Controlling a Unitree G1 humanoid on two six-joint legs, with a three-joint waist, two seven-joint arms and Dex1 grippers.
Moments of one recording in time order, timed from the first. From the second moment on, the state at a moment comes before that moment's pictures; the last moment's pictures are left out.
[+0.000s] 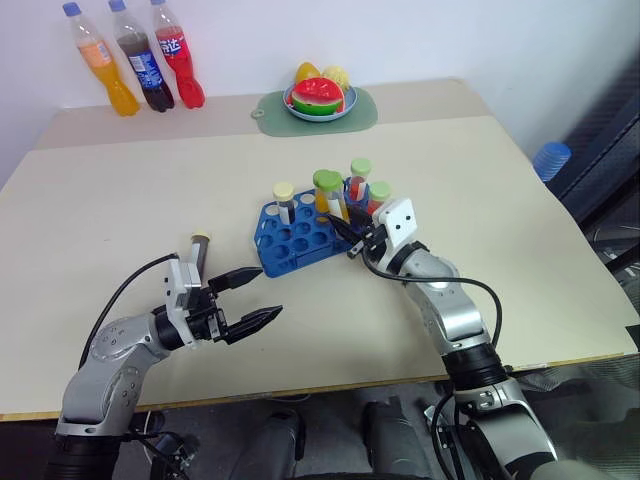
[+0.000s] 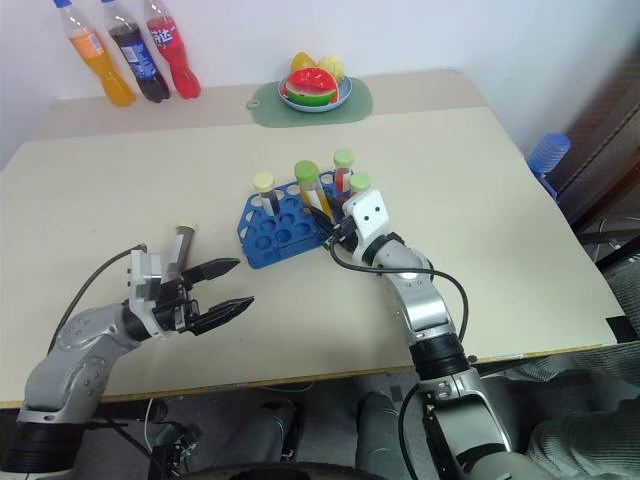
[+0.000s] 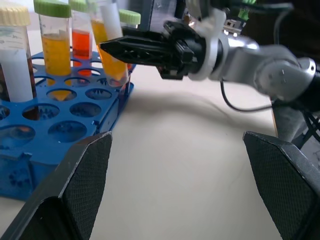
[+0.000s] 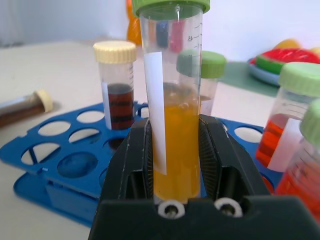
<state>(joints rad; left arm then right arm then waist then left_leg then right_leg) 0.00 0.54 0.13 -0.23 -0.62 0.25 -1.06 -0.45 -0.17 0.13 0.16 0.11 0.01 0.49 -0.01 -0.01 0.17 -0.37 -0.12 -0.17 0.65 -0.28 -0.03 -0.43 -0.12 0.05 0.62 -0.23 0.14</state>
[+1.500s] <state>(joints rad) 0.02 0.54 0.12 -0.24 -0.62 0.25 -1.04 -0.48 -0.08 0.13 0.40 0.06 -0.22 0.44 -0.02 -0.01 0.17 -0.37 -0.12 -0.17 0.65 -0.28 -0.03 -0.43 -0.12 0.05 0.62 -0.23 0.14</state>
